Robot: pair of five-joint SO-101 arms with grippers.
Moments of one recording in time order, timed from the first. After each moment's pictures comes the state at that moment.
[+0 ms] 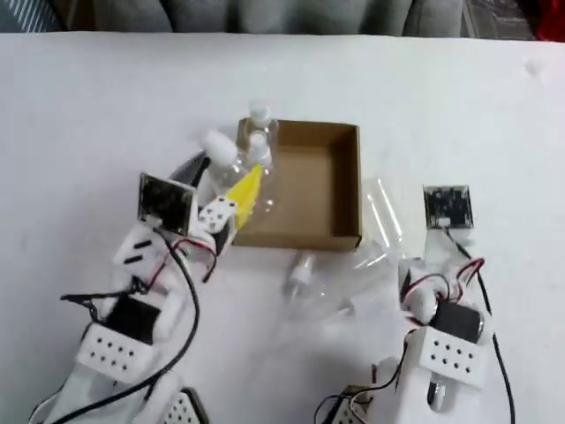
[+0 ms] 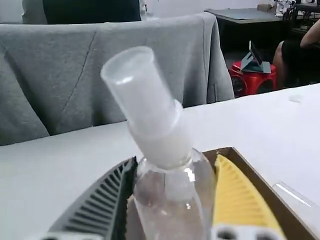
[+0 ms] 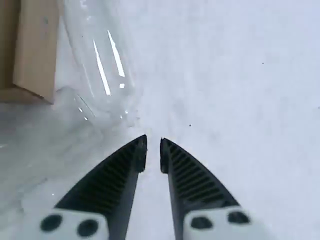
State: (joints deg) left arm 15.3 -66.3 73.5 11.6 1.8; right arm 15.8 -66.3 74.5 53.2 21.1
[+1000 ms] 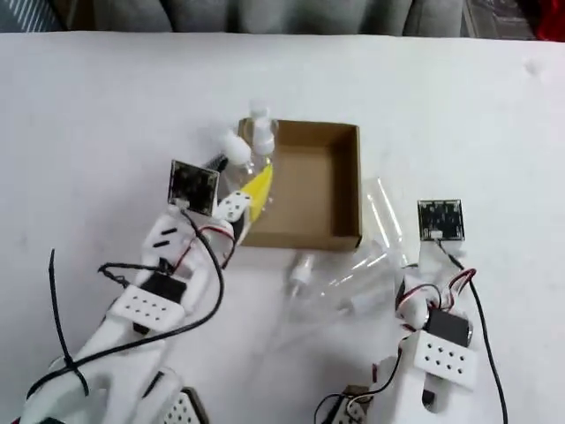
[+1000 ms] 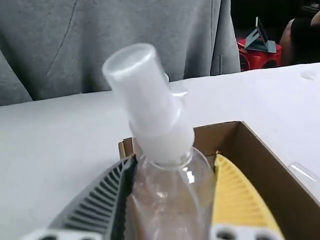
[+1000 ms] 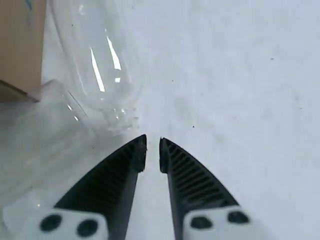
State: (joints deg) left arm 15.3 -39.6 76.9 -14.3 4.2; right arm 16.3 -66.3 83.1 43.0 21.8
